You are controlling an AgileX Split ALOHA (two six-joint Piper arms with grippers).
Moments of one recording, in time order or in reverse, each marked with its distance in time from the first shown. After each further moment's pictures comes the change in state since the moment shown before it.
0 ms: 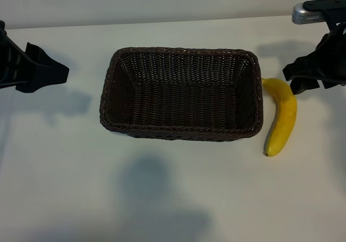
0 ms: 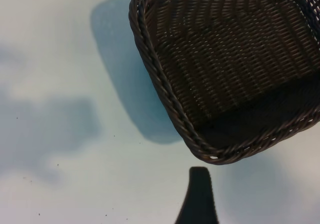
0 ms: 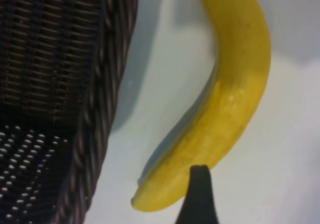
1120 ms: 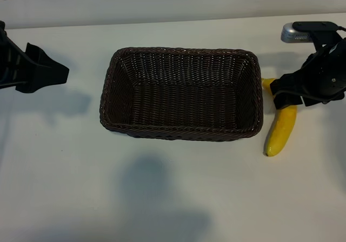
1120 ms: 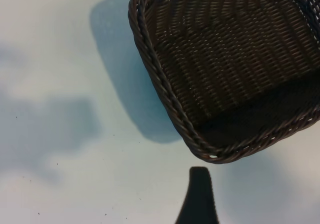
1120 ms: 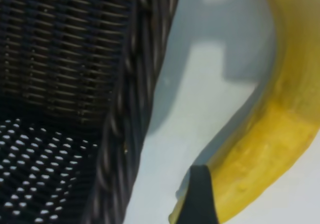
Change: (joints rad) left arm 0.000 0.000 0.000 0.000 0.003 0.000; right arm 0.000 0.067 0.108 0.171 -0.131 -0.101
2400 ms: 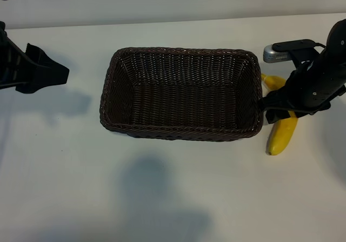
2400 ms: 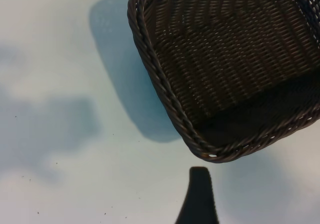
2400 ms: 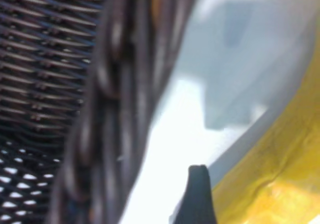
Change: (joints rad) left arm 0.000 0.000 0.000 0.000 0.002 0.000; right arm 0.062 0.122 0.001 -0.104 -0.074 0.043
